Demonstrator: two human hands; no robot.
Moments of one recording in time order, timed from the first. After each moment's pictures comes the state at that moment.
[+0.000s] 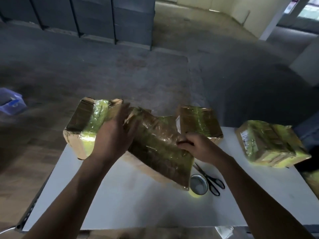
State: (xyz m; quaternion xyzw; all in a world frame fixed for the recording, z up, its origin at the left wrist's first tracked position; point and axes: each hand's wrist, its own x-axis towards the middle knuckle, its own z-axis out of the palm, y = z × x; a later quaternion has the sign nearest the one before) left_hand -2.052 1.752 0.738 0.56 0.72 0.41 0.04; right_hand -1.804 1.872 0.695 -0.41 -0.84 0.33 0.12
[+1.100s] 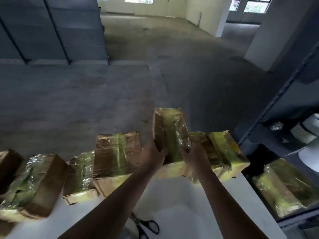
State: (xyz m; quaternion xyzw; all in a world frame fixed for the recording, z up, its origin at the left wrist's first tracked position) left_hand -1.690 2.034 0.683 0.51 0.71 0.33 0.35; right_hand -1.540 2.048 0.680 -0.70 -0.62 0.23 0.27
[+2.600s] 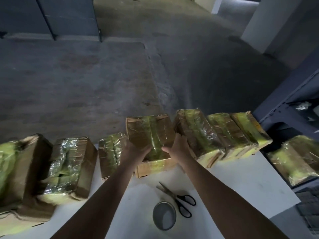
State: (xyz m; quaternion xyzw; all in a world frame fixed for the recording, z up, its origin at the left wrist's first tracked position) left_hand -1.887 1.994 0.619 0.40 0.77 0.27 0.41; right_hand -1.721 2.028 0.624 -0.74 -0.59 0.30 0.11
